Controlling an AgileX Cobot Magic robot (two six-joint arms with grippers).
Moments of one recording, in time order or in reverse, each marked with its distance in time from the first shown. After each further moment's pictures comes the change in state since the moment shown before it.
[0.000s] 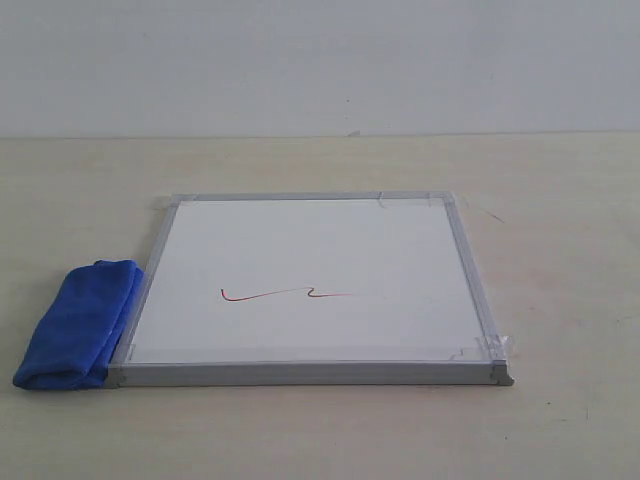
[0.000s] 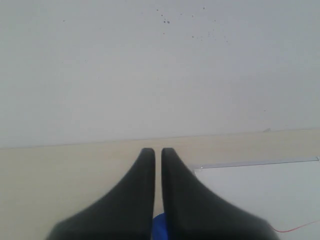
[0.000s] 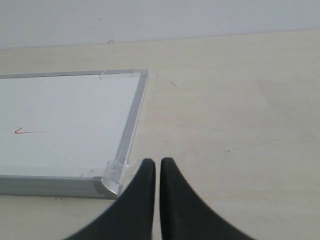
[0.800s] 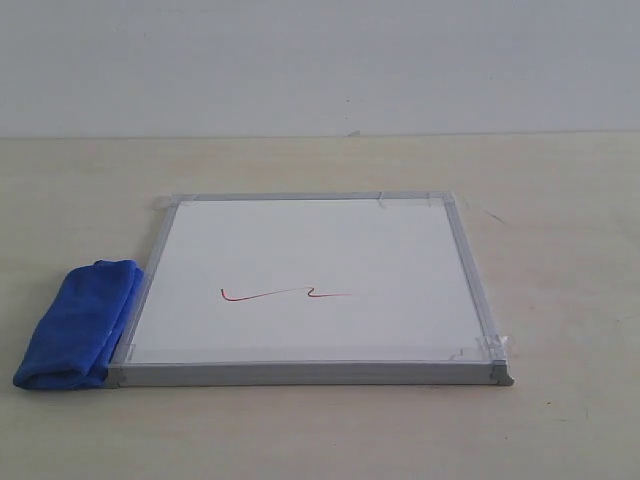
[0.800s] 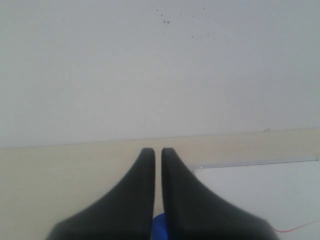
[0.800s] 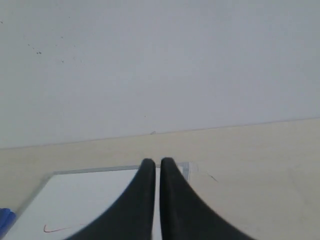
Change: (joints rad) left arm 0.000 0.000 0.000 0.000 0.000 0.000; right arm 0.000 -0.002 -0.368 0.100 0.120 0.030
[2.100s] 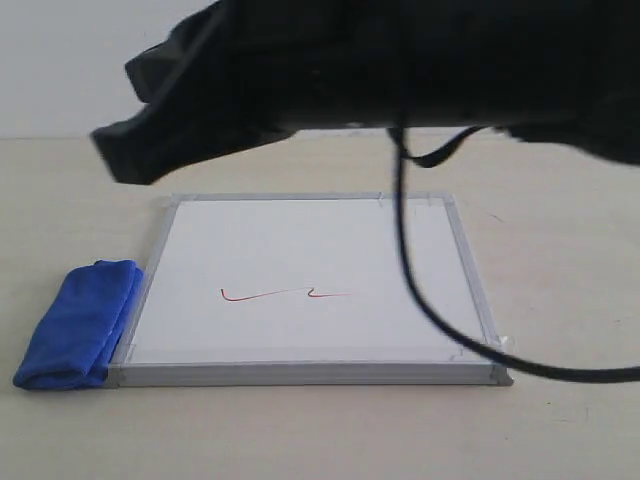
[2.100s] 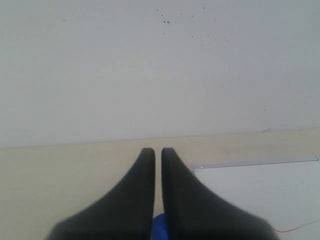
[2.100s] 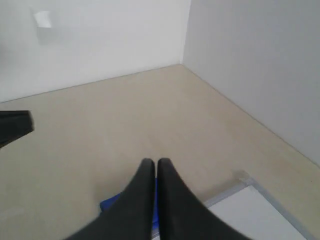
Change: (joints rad) left arm 0.000 0.000 0.000 0.000 0.000 0.000; right arm 0.794 1.382 -0.706 1.248 -0.335 -1.568
